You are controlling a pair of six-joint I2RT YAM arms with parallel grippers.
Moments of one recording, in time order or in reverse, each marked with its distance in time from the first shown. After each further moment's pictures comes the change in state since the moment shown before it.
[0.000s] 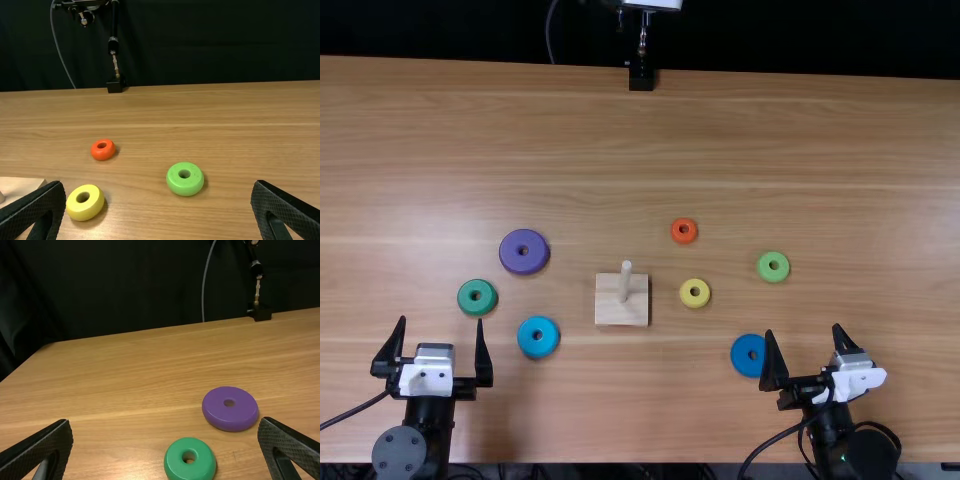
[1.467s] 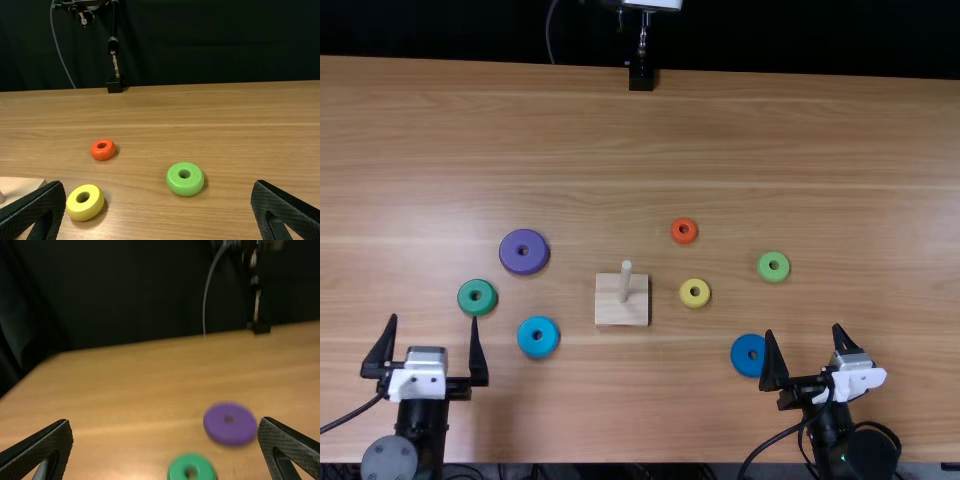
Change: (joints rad) left arm 0.000 0.000 0.091 -0.017 -0.003 0.000; right arm 0.000 0.000 0.000 0.000 0.000 0.000
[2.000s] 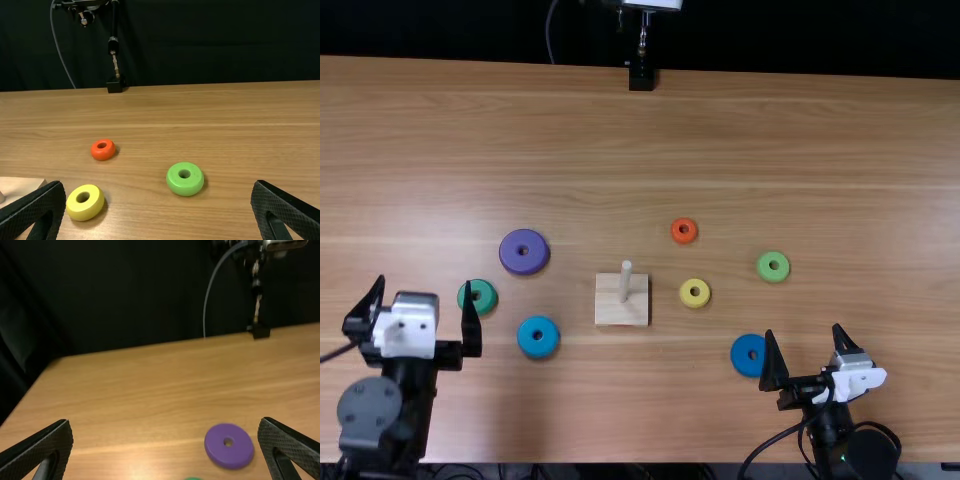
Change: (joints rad) left arm -0.002 0.483 0.388 -0.084 0.000 0.001; right arm 0.000 0.000 0.000 0.000 0.000 0.001
